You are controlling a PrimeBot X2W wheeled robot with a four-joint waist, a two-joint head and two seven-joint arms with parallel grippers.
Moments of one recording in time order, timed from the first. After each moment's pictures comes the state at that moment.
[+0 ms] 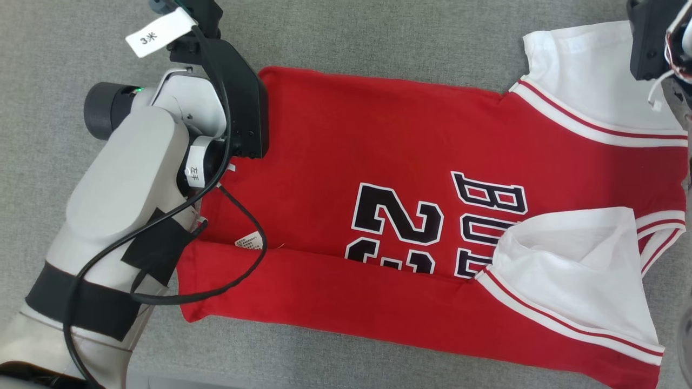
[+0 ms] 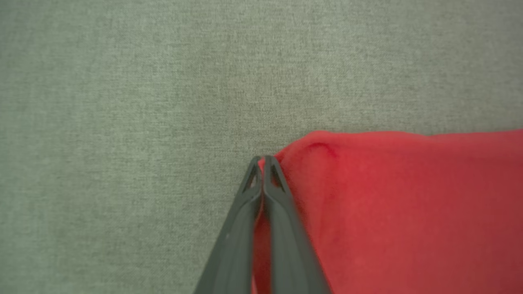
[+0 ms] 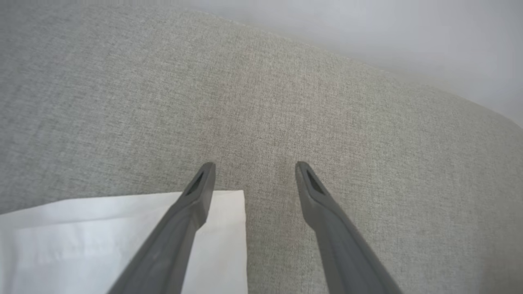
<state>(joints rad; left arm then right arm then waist) -1.07 0.16 -0.62 0.58 -0.52 0.17 0.70 -1.11 -0.19 -0.17 0.70 -0.15 0.13 0.67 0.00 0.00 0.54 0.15</state>
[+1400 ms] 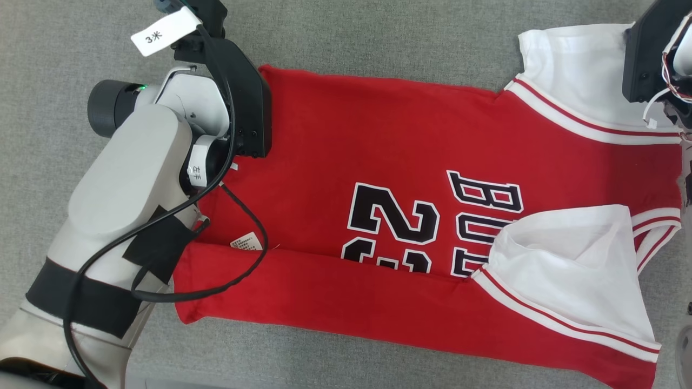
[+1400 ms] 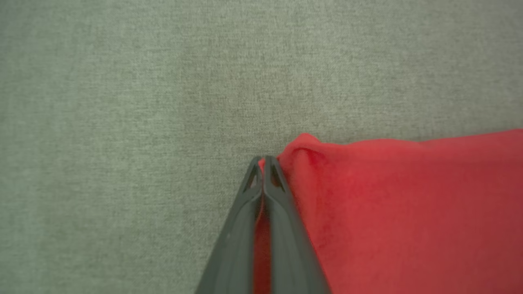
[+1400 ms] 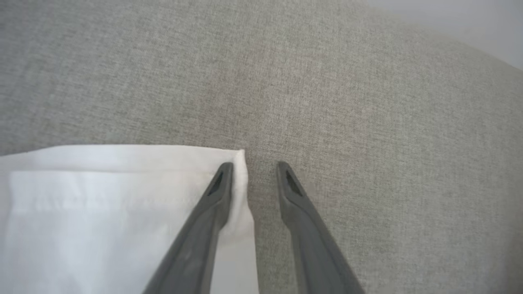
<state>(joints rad) -1.09 0.16 -0.65 0.60 -0.54 0.17 0.68 -1.03 -0.20 -0.14 0.59 -0.06 0.13 0.80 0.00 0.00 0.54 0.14</state>
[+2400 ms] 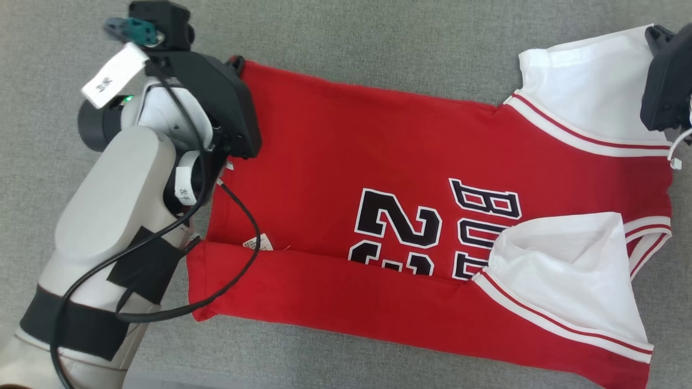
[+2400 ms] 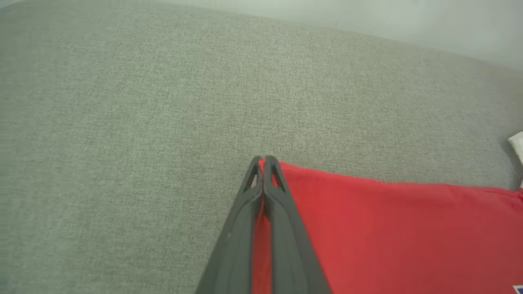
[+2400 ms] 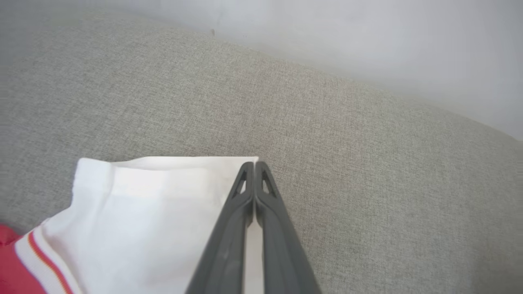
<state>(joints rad) -1.00 0.17 -0.58 0.50 -0.59 0.20 0.44 -0.86 -0.32 -0.04 0.37 0.16 0.13 0.68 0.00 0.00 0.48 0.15</state>
